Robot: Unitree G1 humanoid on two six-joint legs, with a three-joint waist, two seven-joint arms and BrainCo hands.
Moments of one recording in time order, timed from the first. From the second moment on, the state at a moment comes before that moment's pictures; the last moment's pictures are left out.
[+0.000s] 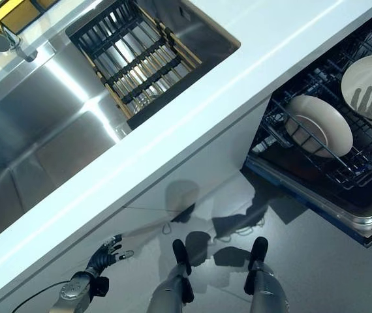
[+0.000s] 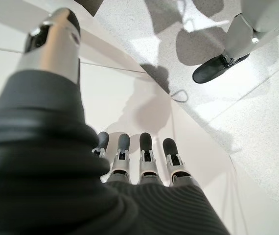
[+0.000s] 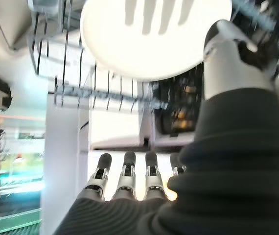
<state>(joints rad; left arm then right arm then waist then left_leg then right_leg) -0.07 0.53 -0.25 0.69 -0.48 -0.18 -0.13 -0.93 -1.27 0.30 0.65 -0.30 0.20 -0.29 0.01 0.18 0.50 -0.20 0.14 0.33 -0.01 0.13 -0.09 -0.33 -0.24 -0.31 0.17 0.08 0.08</state>
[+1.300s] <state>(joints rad) -0.04 0.41 -0.21 0.95 -0.32 -0.12 -0.07 -0.20 -0.91 -0.39 0.63 0.57 0.09 -0.35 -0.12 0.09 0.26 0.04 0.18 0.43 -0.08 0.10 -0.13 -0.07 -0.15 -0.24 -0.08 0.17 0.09</state>
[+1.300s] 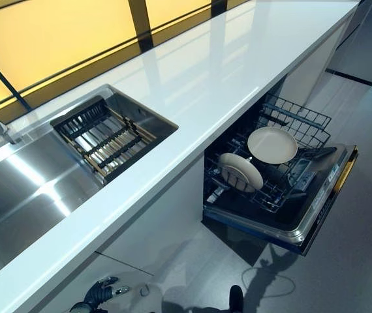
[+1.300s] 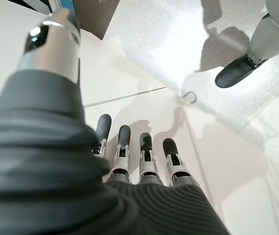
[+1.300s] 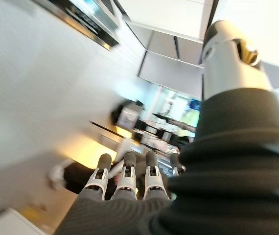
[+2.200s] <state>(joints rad) -0.15 0.36 -0.27 0.90 -0.42 -0.23 -0.05 -0.38 -0.83 -0.23 0.79 0.72 0.00 -0.28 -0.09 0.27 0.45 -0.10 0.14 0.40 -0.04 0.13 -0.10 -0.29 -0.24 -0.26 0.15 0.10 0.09</state>
